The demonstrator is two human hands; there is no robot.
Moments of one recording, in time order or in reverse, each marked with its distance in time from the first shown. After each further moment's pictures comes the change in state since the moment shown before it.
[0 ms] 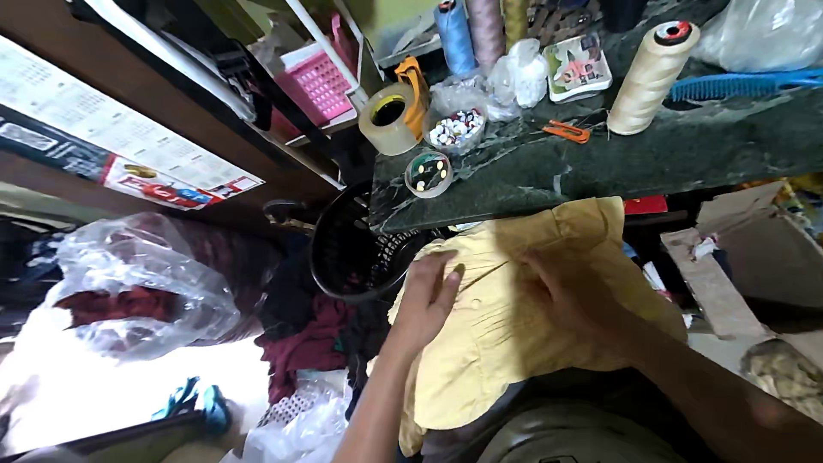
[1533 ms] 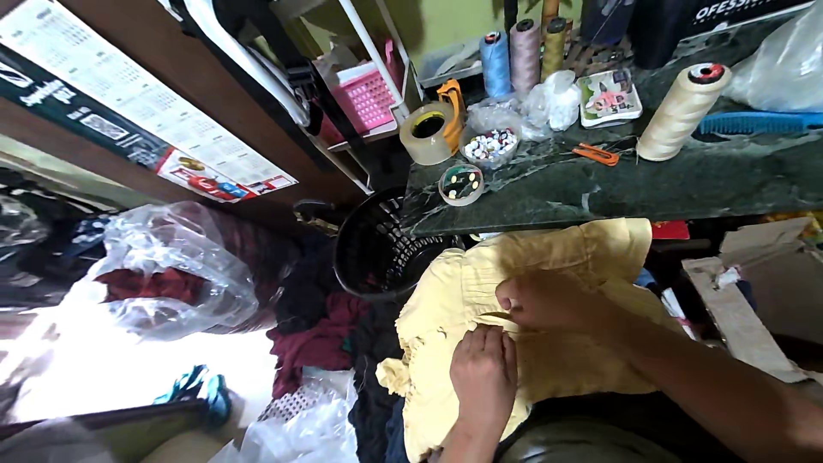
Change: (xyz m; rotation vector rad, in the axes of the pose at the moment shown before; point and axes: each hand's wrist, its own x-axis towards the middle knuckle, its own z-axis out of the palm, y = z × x) left_hand -0.072 0.043 0.089 0.483 0.551 0.056; right_hand 0.066 -0.046 -0.005 -0.061 -0.633 -0.080
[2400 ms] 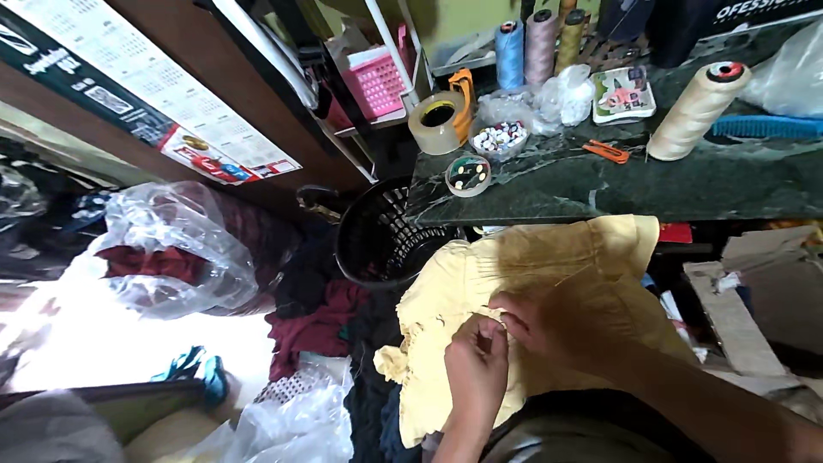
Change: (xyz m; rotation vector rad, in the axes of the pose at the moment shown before) left_hand 0.008 0.009 -0.029 -0.580 -0.164 -0.514; right_hand -0.033 -0.021 0.042 -0.013 0.628 -0.352
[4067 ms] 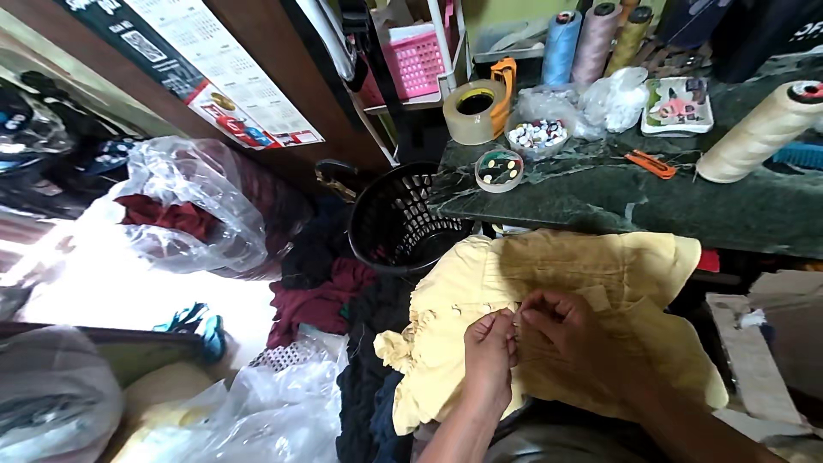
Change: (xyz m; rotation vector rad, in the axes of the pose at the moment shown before) left_hand 0.017 0.020 0.010 -0.979 -0.053 -0.626; right_hand -0.012 0.022 0.024 0.810 0.108 0.361
